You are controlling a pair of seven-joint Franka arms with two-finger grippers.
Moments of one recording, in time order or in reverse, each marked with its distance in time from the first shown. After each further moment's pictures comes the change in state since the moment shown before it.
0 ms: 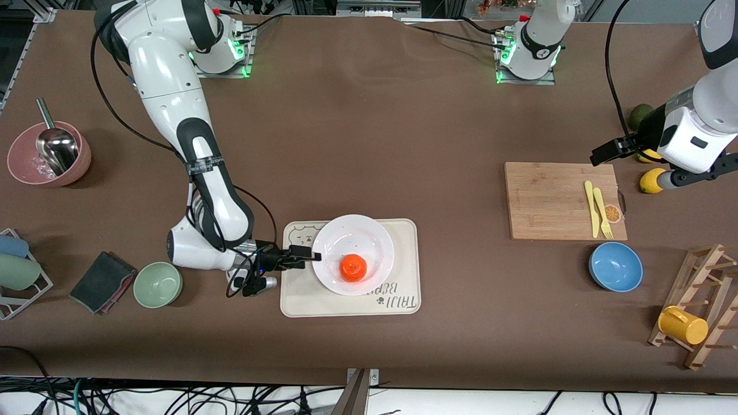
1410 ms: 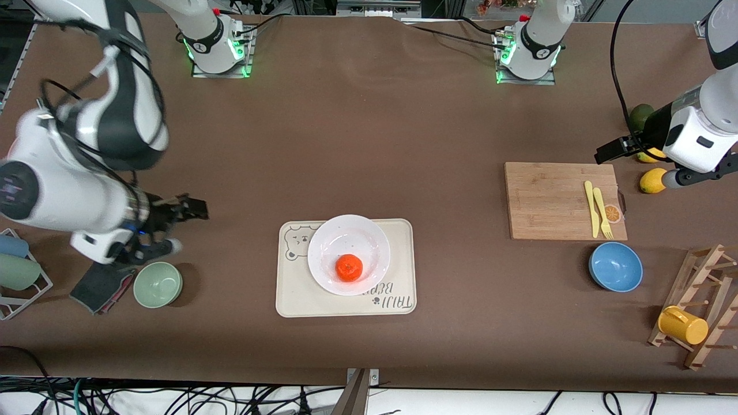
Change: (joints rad) left arm 0.008 -0.001 0.006 0.000 0.000 -0.017 0.021; right arm -0.006 -0.494 -0.179 0.028 -0.865 -0.537 0.379
